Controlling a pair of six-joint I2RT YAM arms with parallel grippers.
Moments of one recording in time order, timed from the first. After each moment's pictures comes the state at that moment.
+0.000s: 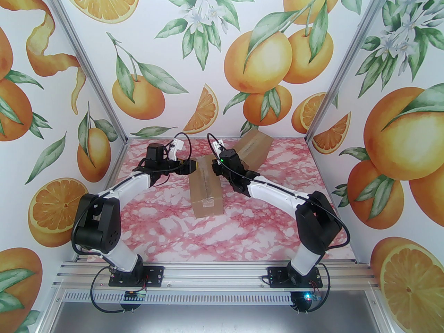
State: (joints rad) left arm -0.19 1.62 1.08 -0.05 0.66 -0.13; right arm 0.68 1.74 1.26 0.03 0.32 0.06
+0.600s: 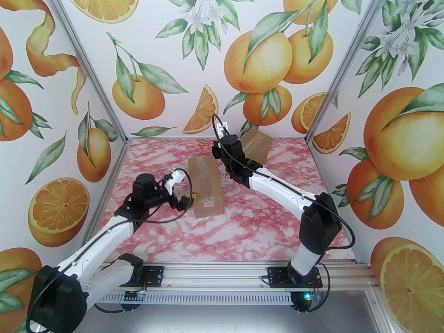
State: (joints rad) left arm -0.39 1.00 0.53 0.05 0.54 0.21; right arm 0.70 1.75 1.48 0.03 0.41 0.07
